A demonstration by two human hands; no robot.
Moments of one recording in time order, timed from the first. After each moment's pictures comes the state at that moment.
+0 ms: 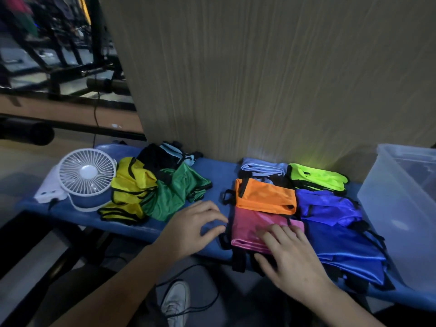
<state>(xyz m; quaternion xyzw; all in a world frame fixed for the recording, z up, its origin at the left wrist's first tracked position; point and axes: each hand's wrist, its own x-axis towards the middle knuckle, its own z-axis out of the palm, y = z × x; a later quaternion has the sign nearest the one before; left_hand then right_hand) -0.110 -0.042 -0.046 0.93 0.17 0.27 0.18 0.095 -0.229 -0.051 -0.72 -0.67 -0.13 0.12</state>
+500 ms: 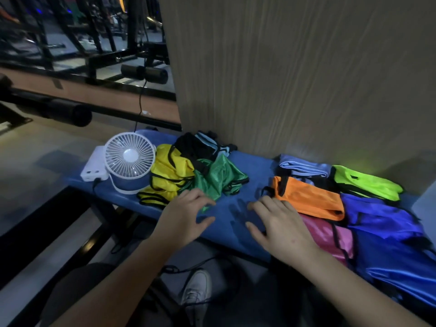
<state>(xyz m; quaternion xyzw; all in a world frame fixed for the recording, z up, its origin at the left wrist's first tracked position) -0.192 0.000 -0.063 0.90 0.31 0.27 0.10 0.039 -0.127 -0.035 -0.68 -0.71 -0.10 0.11</state>
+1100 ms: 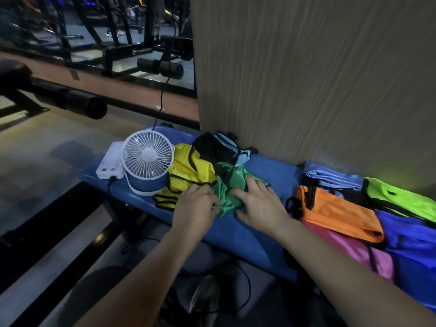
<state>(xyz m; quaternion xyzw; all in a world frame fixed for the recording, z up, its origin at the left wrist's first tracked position) -0.183 0.039 -0.070 0.87 0.45 0.22 0.04 0.006 -0.005 -0.048 -0.68 -0.73 -0.01 0.00</state>
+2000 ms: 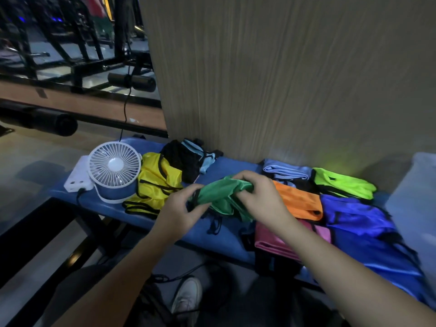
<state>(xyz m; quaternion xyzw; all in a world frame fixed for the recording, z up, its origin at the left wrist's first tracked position) -0.161 -0.011 -0.023 0.81 0.29 0.37 0.36 0.036 -0.091 0.023 -0.66 -0.59 0.16 0.43</state>
